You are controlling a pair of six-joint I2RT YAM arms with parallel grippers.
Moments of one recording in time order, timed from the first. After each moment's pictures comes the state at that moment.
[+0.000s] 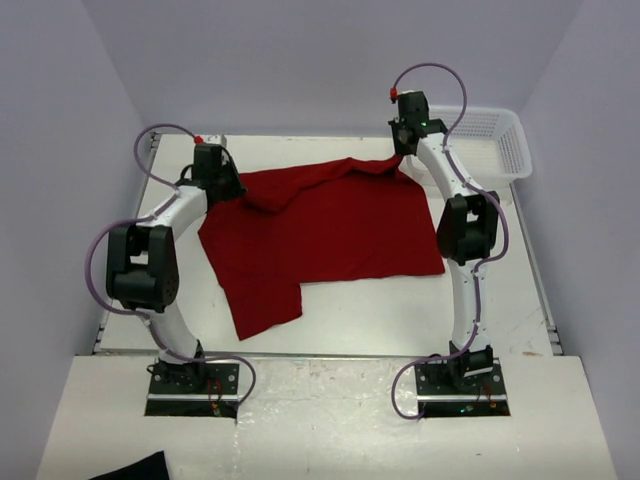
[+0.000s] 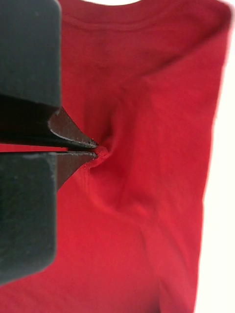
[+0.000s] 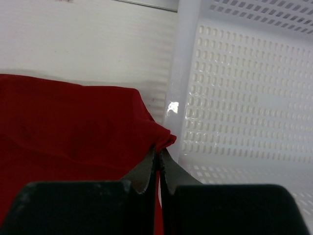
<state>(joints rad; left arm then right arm) -0.10 1.77 1.25 -0.16 0.09 -0.44 0.20 2.36 2.27 -0.68 0.22 -0.04</state>
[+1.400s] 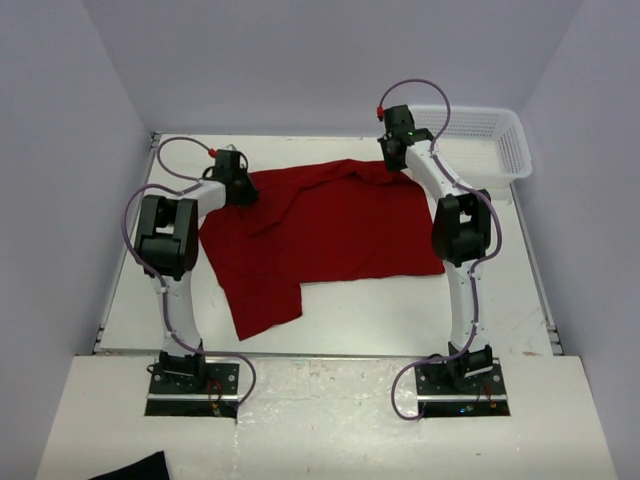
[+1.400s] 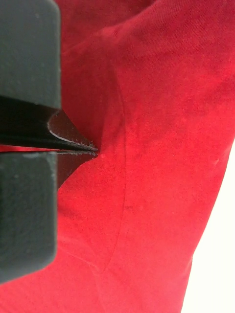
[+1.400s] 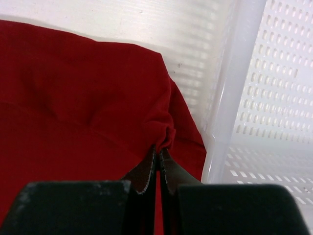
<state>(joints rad) -0.13 2.09 1.39 -0.11 0.04 -0.60 0.26 2.36 2.16 -0.71 0.25 -0.04</state>
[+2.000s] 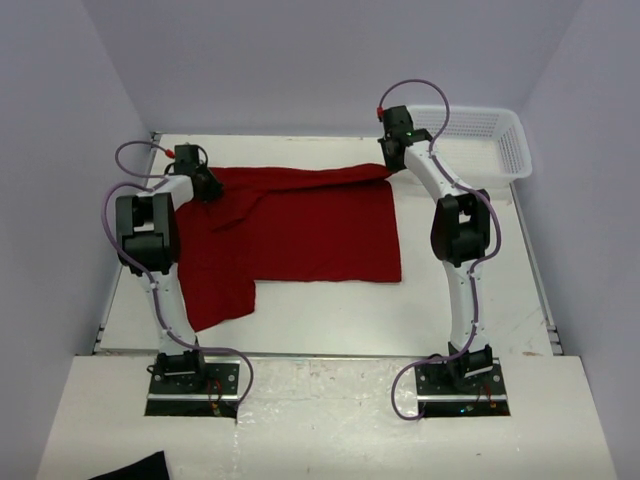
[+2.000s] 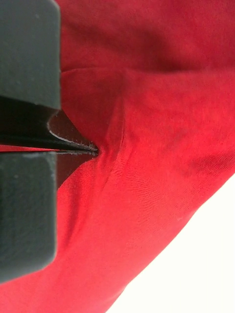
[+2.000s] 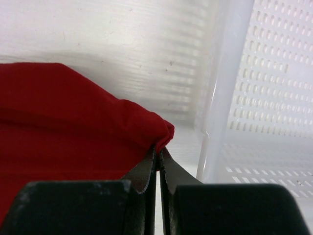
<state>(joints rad) 0.08 2.14 1.47 -0.18 0.06 -0.60 0.26 2.36 2.16 -0.71 0.30 -0.03</state>
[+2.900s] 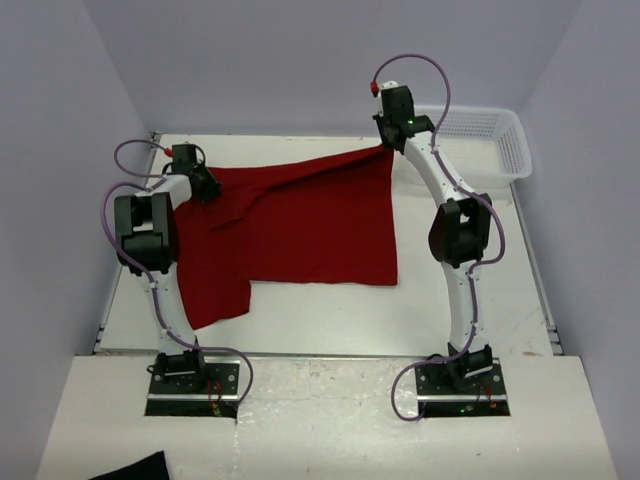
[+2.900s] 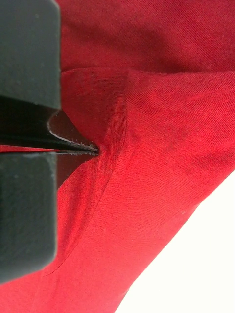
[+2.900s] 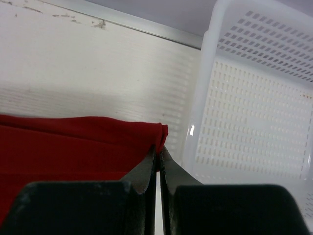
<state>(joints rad) 0.10 2.16 1.49 -0.19 0.08 -0.56 0.28 2.36 2.33 -0.68 0.29 -0.13</state>
